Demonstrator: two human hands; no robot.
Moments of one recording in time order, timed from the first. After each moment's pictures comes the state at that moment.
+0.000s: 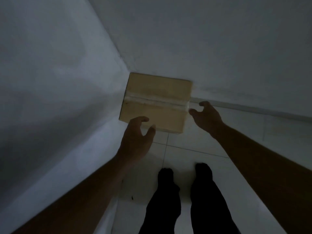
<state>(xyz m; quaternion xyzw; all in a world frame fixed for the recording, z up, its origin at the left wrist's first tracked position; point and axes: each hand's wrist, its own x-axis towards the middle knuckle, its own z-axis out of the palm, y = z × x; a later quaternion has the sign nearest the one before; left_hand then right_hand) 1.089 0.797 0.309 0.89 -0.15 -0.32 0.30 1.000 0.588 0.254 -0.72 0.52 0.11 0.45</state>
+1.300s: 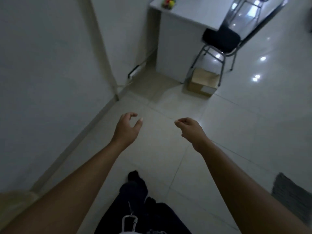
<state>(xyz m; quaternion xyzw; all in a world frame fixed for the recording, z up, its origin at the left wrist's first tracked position) 0.399 0.574 0.583 0.56 -0.67 -0.43 0.22 0.184 0.668 0.611 -0.27 0.78 -0.35 0.44</state>
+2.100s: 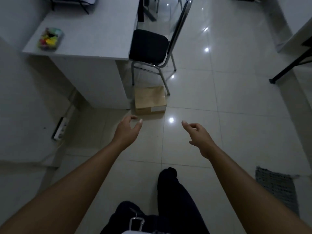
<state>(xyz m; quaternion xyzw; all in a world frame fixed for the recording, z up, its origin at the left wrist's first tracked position) -0.139 0.339 0.557 0.42 -0.79 -0.44 0.09 -0.307 0.546 0.578 -0.06 0.80 -0.44 0.39</state>
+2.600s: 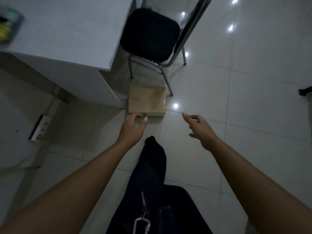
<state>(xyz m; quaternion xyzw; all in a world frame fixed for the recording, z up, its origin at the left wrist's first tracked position) -0.371 0.238 0.479 0.50 -0.71 -0.50 0.05 -0.565 0.389 0.502 -0.07 0.80 -0.37 0.47</state>
